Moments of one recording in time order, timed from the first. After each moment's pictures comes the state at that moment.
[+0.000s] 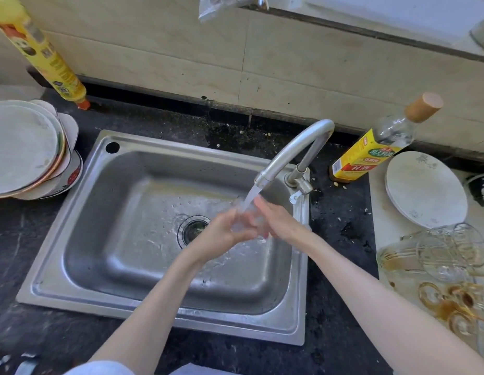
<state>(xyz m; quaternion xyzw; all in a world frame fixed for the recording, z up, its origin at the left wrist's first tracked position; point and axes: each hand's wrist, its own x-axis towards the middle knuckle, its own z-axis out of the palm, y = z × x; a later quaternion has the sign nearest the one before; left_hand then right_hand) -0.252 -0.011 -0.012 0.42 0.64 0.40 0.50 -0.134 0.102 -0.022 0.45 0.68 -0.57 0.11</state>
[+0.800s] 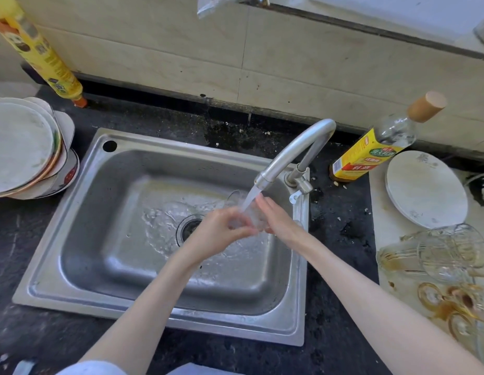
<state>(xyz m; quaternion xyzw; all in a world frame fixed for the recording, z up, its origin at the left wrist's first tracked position) -0.257 -0.009 -0.012 0.47 0.70 0.36 0.40 -0.137 0.098 -0.021 0.43 0.66 -0.62 0.04</state>
